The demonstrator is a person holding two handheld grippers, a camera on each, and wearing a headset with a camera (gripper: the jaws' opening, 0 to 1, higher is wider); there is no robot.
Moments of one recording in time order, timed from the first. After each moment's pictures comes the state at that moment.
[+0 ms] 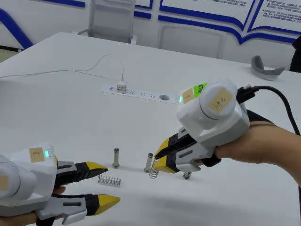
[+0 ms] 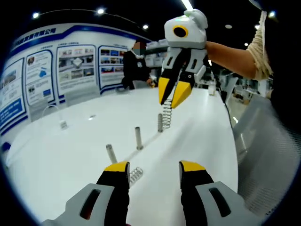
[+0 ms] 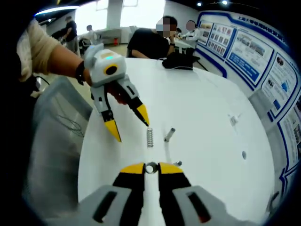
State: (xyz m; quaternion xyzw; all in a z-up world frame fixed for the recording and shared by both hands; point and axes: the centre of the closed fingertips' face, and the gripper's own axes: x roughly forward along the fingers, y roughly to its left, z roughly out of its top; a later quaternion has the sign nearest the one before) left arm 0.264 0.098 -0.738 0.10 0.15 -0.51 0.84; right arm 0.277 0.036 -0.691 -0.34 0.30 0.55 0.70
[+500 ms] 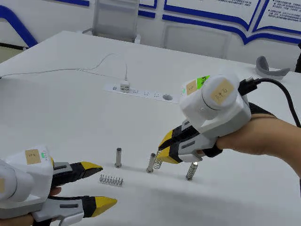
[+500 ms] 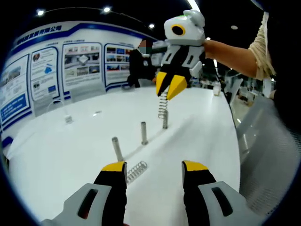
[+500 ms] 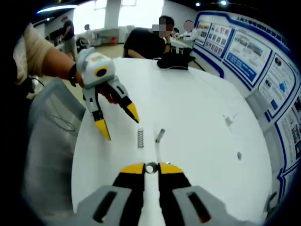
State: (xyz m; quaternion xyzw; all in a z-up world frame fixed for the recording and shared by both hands) left arm 0.267 0.108 -0.744 0.09 0.16 -0.49 0.85; right arm 0.300 0.034 -0.686 -0.34 0.30 0.53 0.71
